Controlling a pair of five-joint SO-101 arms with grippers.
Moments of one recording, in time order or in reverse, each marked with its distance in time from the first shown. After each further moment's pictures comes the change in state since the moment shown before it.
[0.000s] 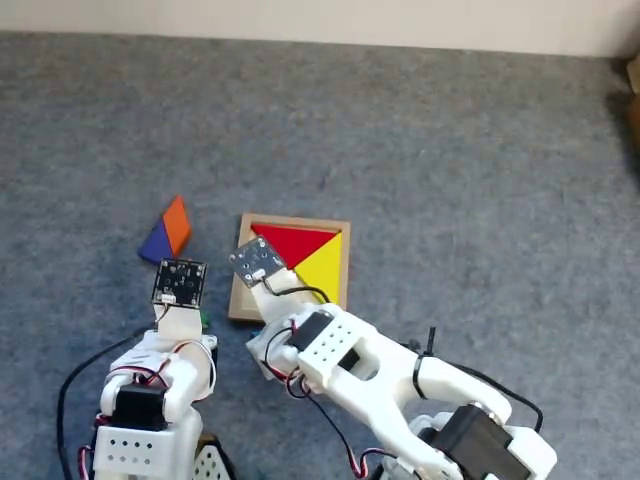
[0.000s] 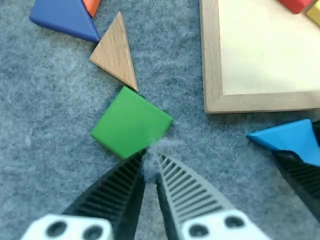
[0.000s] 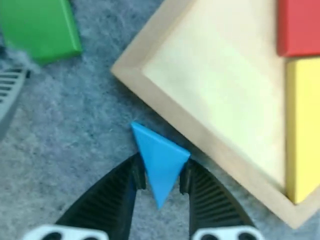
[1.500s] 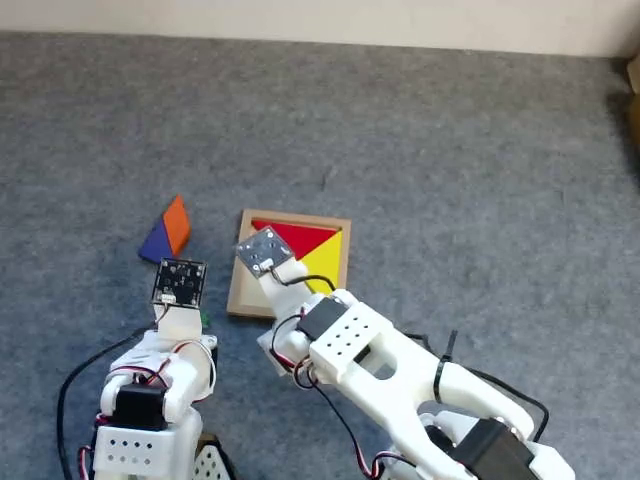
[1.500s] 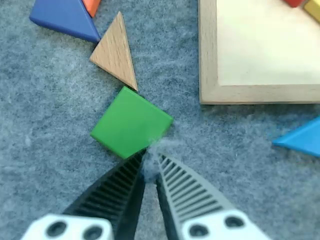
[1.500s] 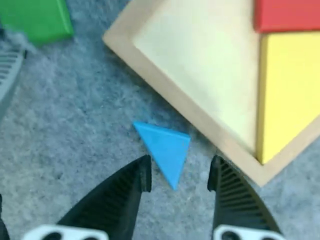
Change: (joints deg) left arm 0.0 0.0 0.0 0.0 0.0; right arm 2.8 -9.1 -3.5 14.0 3.5
